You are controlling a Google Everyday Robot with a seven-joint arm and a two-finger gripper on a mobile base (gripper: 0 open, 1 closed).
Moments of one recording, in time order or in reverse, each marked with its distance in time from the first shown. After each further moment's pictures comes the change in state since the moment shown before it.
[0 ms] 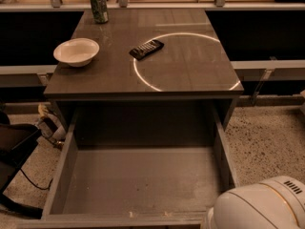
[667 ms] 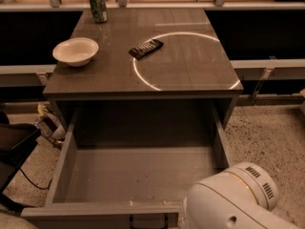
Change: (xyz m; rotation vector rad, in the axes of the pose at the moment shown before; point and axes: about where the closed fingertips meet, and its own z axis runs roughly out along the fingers) arm -0.041 -0.030 0.021 0.021 -0.049 -0.059
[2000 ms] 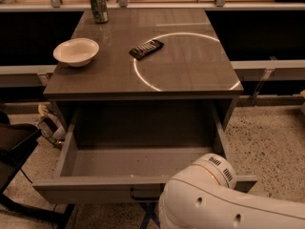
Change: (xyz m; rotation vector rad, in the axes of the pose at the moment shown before) arm -0.041 -0.033 0.043 -0.005 -0.057 -0.012
